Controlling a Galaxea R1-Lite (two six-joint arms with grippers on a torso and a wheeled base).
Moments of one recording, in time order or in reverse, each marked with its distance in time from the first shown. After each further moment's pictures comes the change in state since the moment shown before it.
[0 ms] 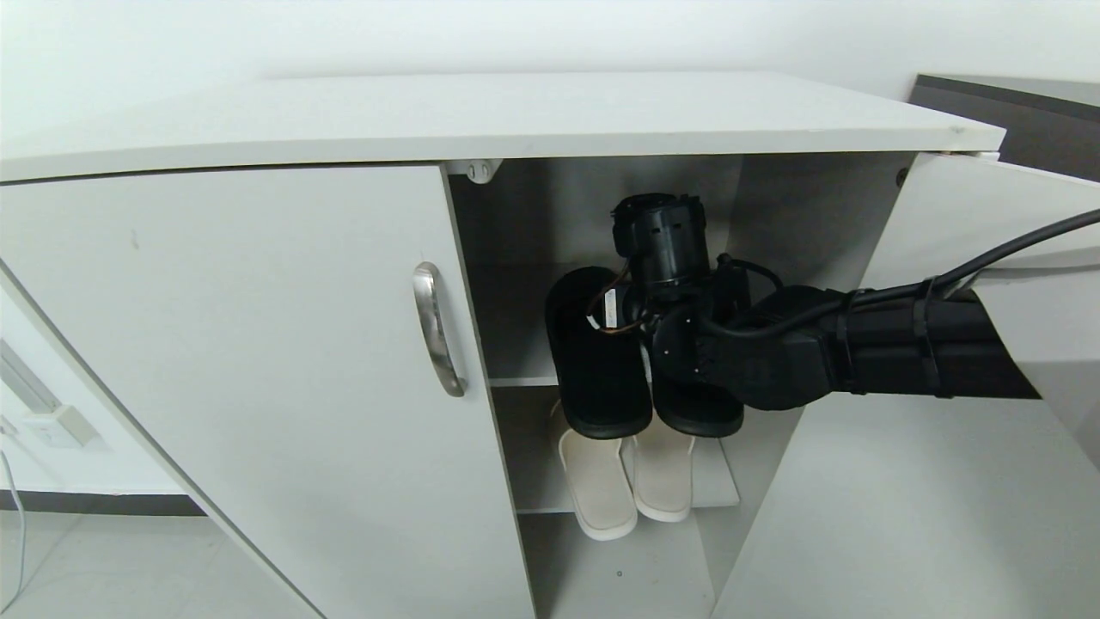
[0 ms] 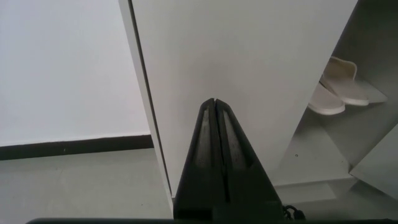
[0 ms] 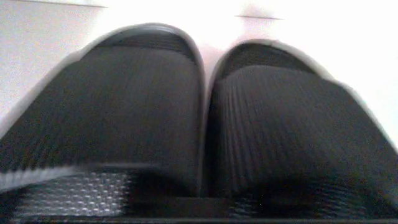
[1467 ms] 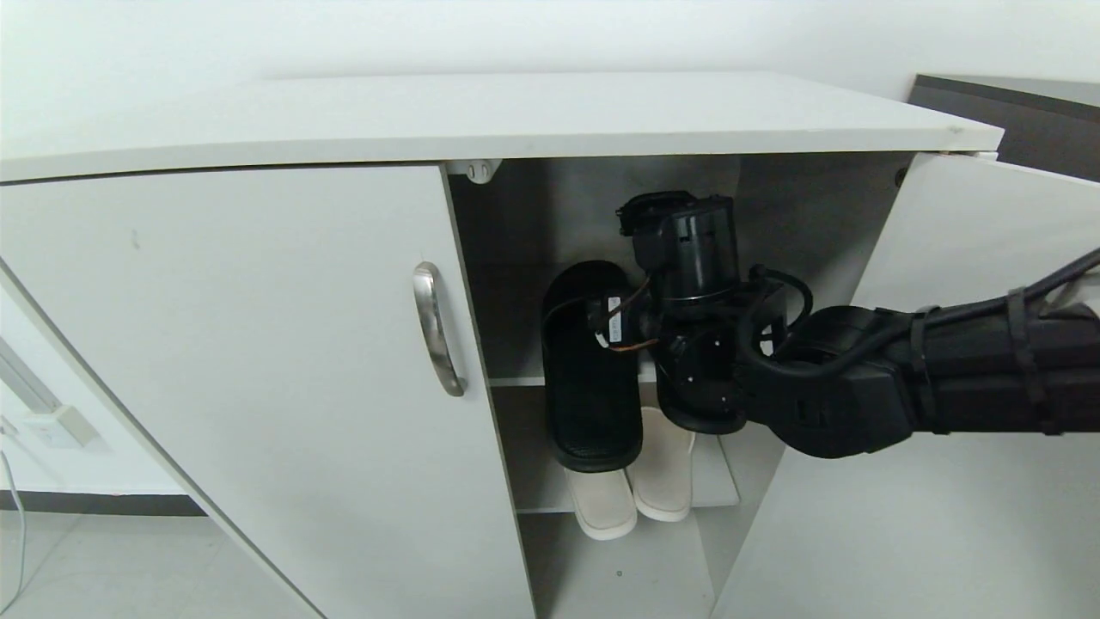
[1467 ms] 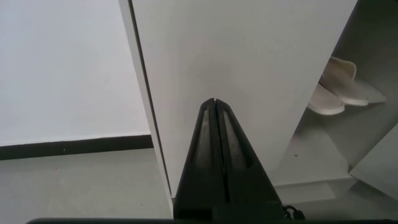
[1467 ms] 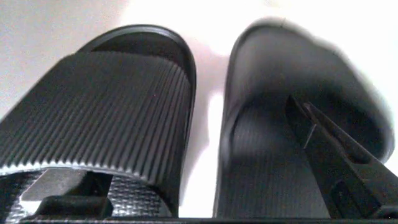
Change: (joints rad) left arm -0.001 0.000 0.000 0.000 0.000 -0.001; right arm 0.055 -0.117 0.190 -0.124 -0.011 -0.023
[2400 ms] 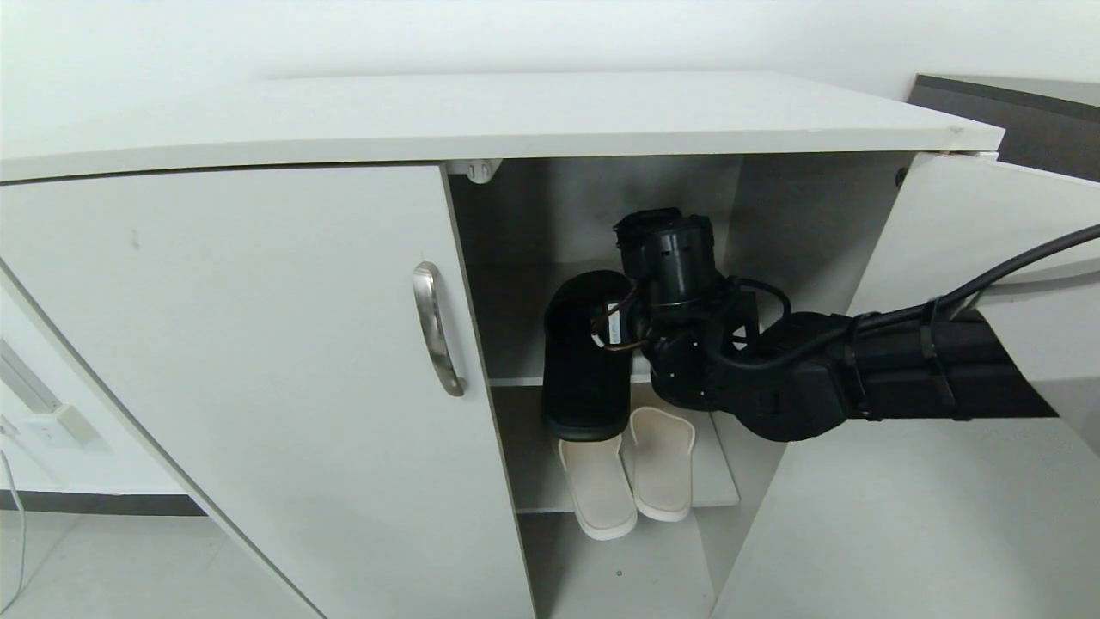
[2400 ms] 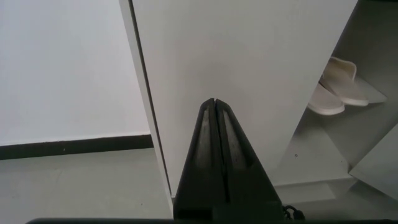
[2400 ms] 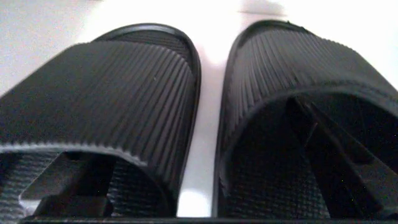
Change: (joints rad) left arm 0.001 0.000 0.000 0.000 0.000 -0.001; right arm -0.036 0.081 -0.050 -0.001 0.000 -0.010
